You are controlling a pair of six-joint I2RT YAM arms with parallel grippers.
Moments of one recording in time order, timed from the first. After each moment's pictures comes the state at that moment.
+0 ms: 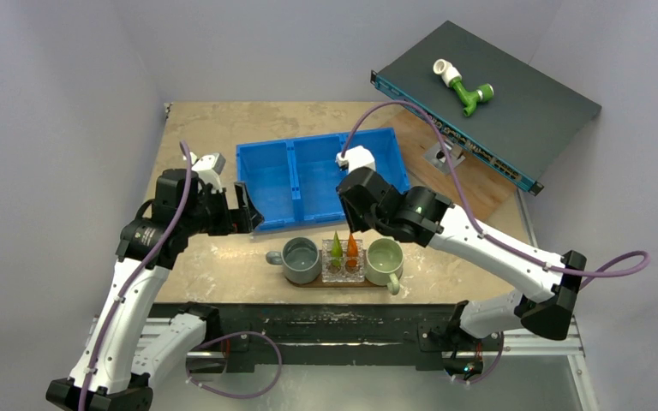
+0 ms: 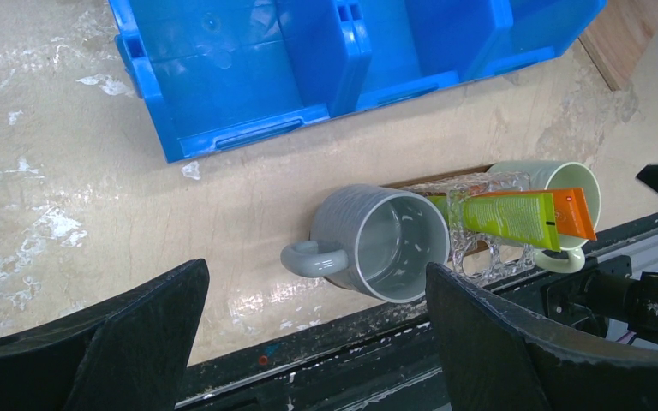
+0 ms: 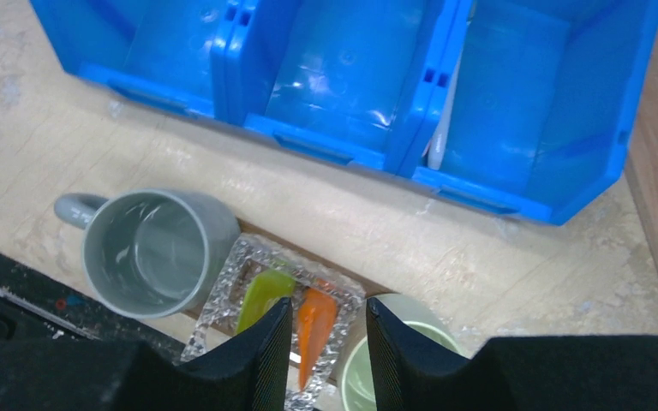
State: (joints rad) left arm -0.24 0.84 1.06 -0.93 0.22 -0.36; right arm 1.04 1.35 1.41 -0.89 0.45 0.43
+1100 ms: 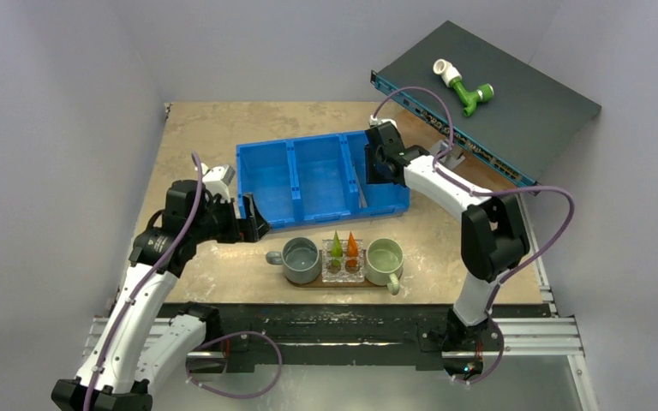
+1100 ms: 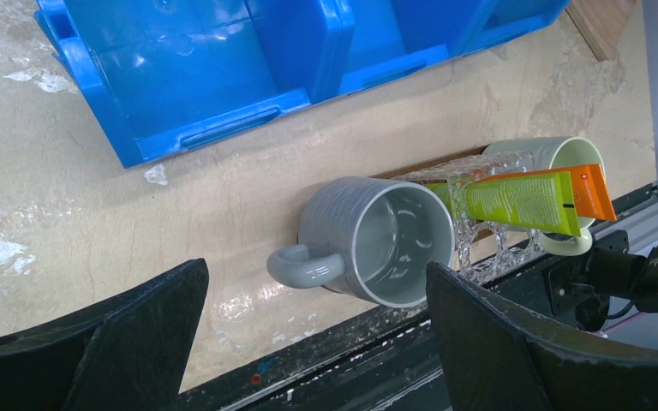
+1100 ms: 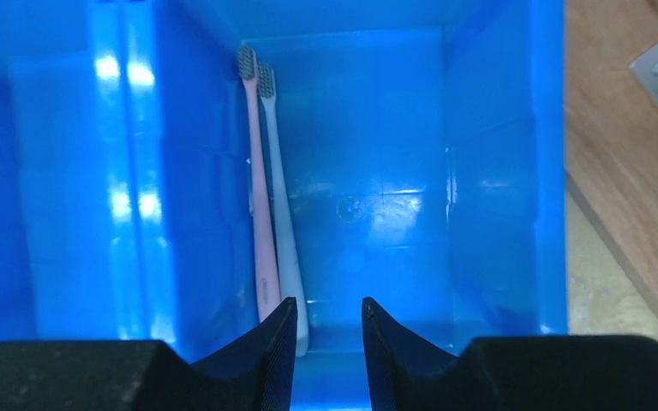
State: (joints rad) left arm -0.24 0.78 0.88 -0.79 0.30 -0.35; right arm 0.50 1.76 1.39 -0.50 0.25 0.34
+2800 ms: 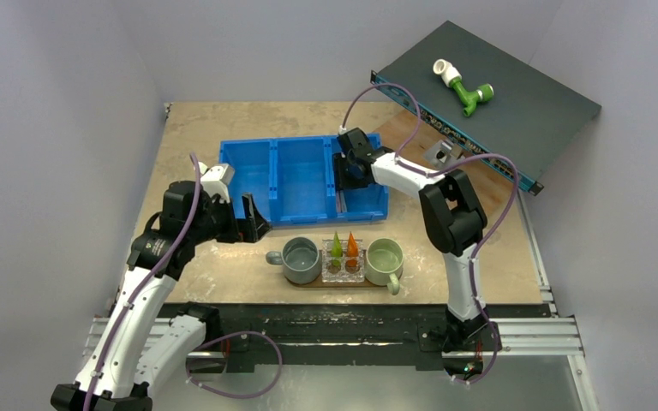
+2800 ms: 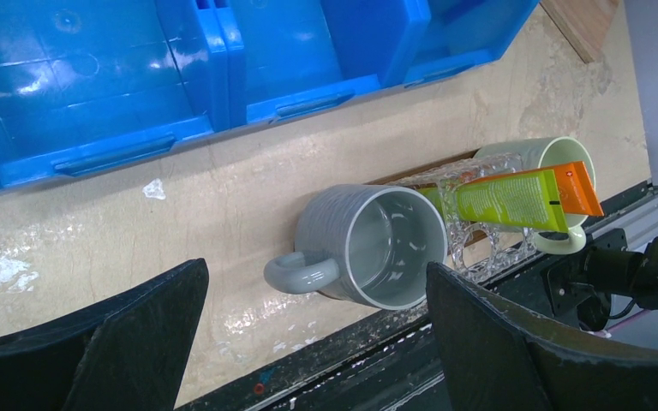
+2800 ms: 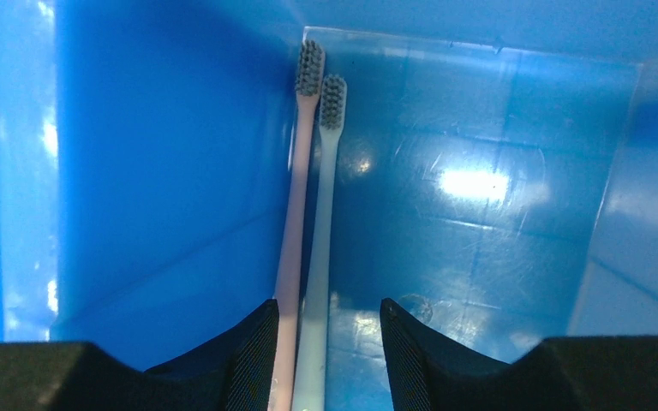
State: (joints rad) left arm -0.24 0.76 0.87 -0.76 0.32 -0.33; right arm 0.57 2.11 1.58 -0.43 0.09 0.39
